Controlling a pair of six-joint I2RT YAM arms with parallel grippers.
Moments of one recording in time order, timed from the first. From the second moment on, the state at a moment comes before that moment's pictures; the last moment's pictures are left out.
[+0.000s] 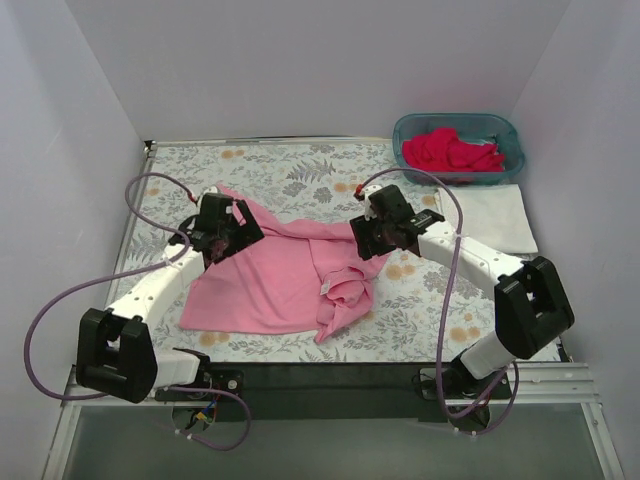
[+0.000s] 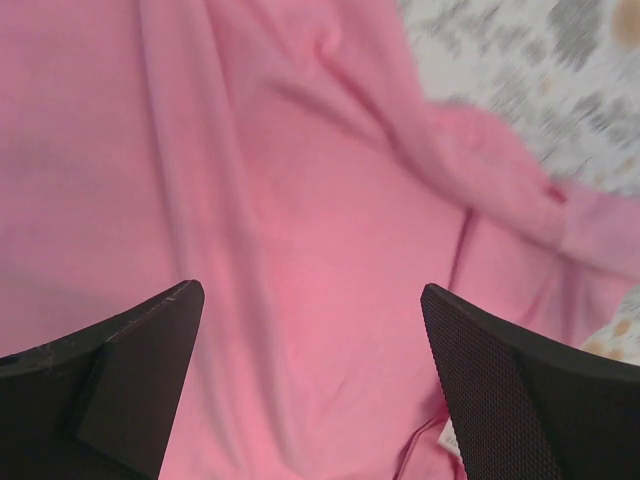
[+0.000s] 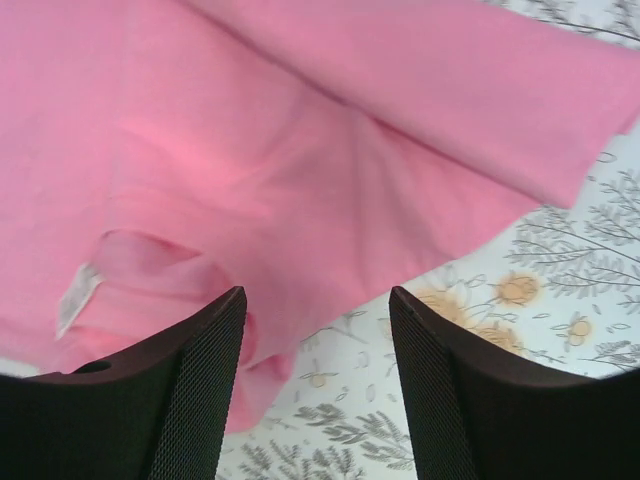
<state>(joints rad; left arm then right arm) -0.24 1.30 0.96 -0.42 -0.14 -0.68 0.68 1.52 1.08 -0.49 -0.02 0.14</state>
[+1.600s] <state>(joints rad) -0.24 1.29 0.64 -0.46 -0.18 -0.84 0.59 1.42 0.92 -0.38 -0.17 0.22</state>
